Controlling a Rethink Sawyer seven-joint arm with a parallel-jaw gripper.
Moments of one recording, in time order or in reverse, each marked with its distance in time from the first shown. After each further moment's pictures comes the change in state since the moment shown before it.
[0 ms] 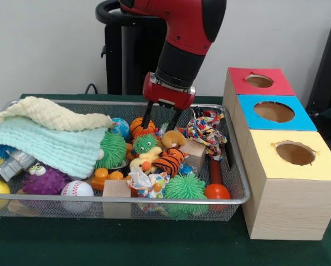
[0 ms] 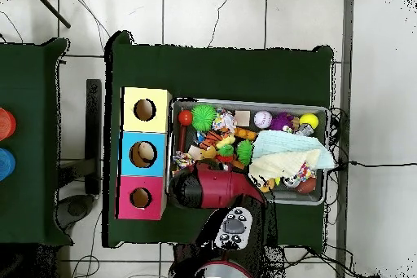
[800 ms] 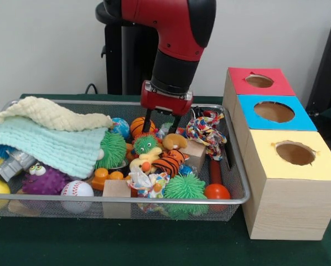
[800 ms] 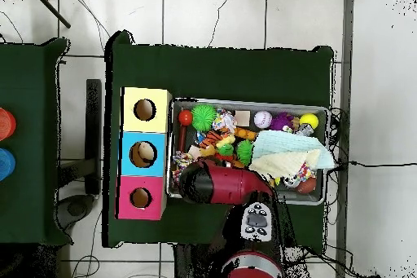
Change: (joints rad) arm -0.109 -0.010 0.103 0.013 0.000 0.000 0.000
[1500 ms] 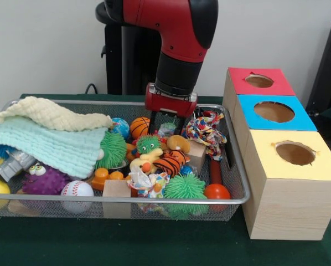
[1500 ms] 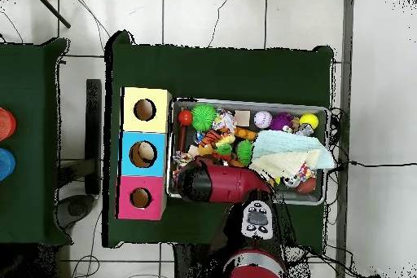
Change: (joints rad) arm -0.012 -0.005 0.029 0.004 0.000 0.000 0.000
